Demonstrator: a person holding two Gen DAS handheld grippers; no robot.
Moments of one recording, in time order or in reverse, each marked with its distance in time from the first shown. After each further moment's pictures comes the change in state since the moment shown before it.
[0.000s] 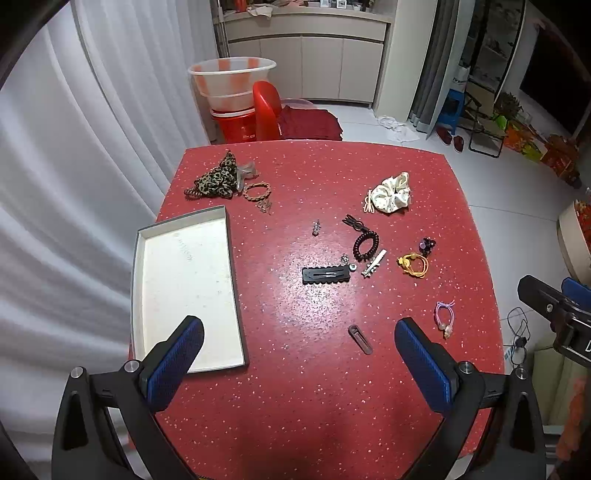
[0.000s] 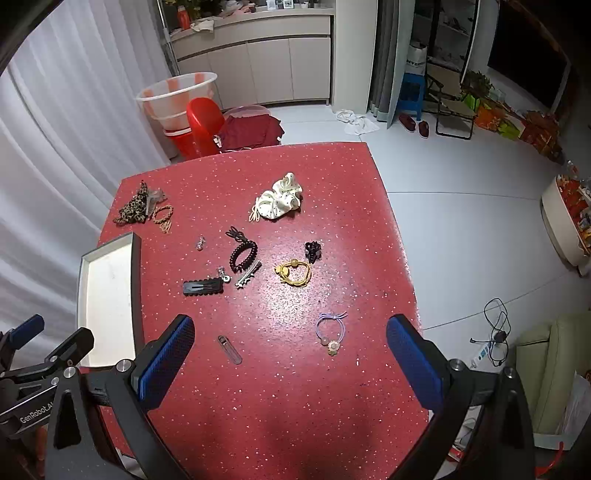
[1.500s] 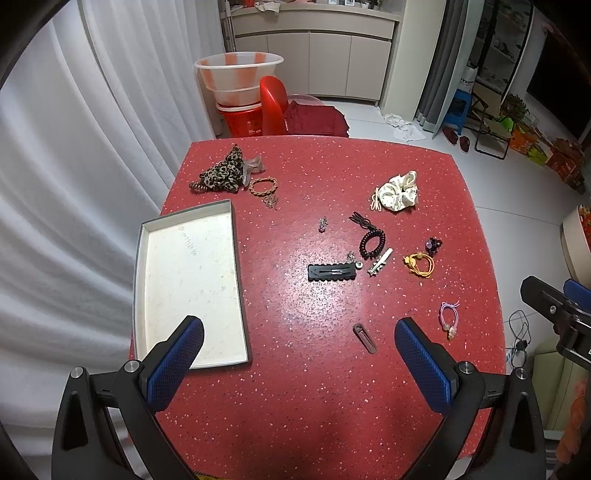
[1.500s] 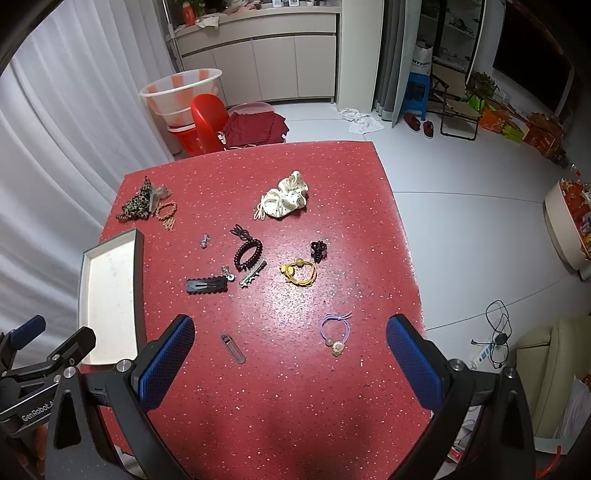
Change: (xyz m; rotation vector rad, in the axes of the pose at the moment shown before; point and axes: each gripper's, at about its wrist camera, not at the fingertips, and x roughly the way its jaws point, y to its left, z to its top) left arm 0.003 0.006 0.003 -0.019 0.014 0.007; right arm 0.000 0.008 0.002 -0.016 0.008 0.005
